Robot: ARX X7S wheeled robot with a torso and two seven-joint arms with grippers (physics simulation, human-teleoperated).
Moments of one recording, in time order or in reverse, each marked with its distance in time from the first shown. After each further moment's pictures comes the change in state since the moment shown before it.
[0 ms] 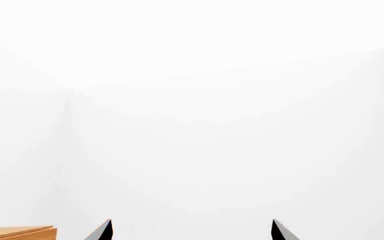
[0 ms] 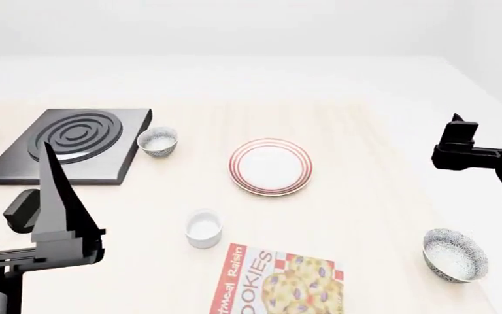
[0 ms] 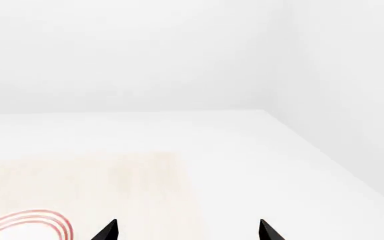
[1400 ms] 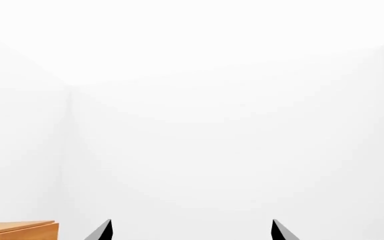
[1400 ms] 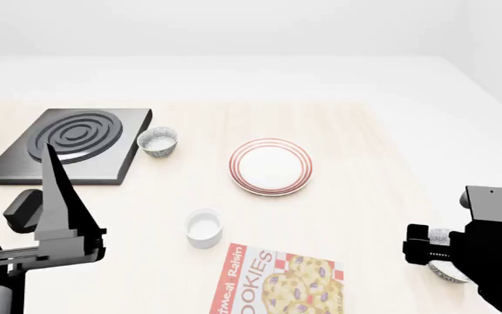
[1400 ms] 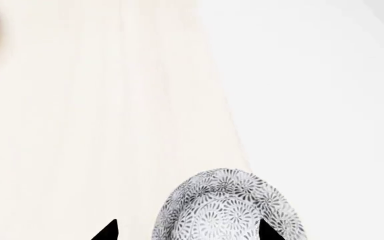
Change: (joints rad) left arm 0.007 -0.048 0.025 -0.027 -0.018 0.028 -0.055; right arm -0.166 -0.025 -0.189 0.405 -0.071 0.044 -0.093
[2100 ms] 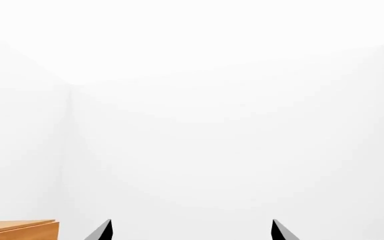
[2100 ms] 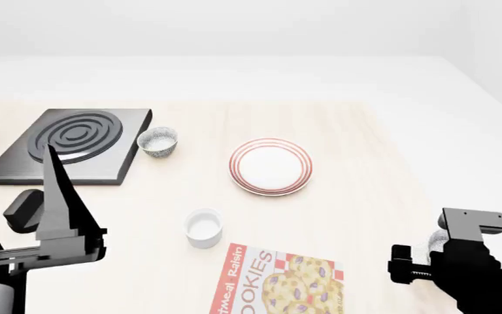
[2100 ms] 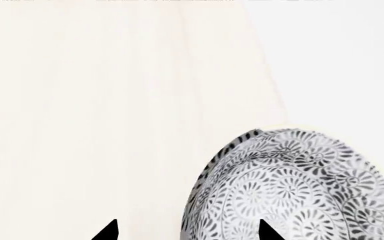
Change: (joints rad) left arm 0.002 -0.013 0.009 -0.014 -0.003 0.016 -0.014; right arm -0.024 -0.055 -0.095 0.150 -0.087 -0.091 -0.098
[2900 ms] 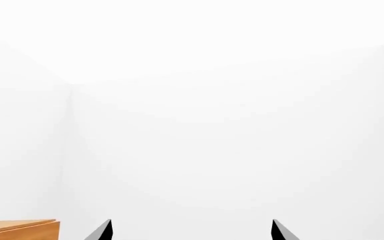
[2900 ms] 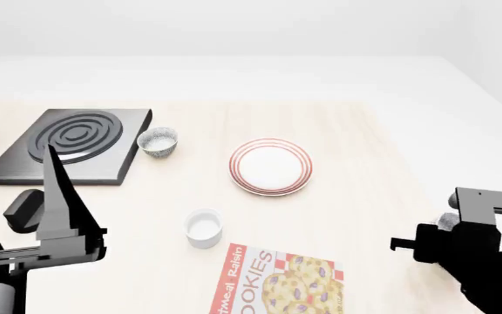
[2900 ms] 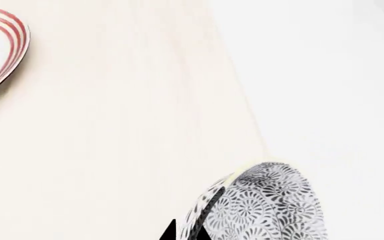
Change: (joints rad) left arm -0.001 -0.015 0.010 0.001 -0.004 -0.001 -0.021; right arm -0.009 0.017 0.047 -0.104 0.026 -0.083 0.011
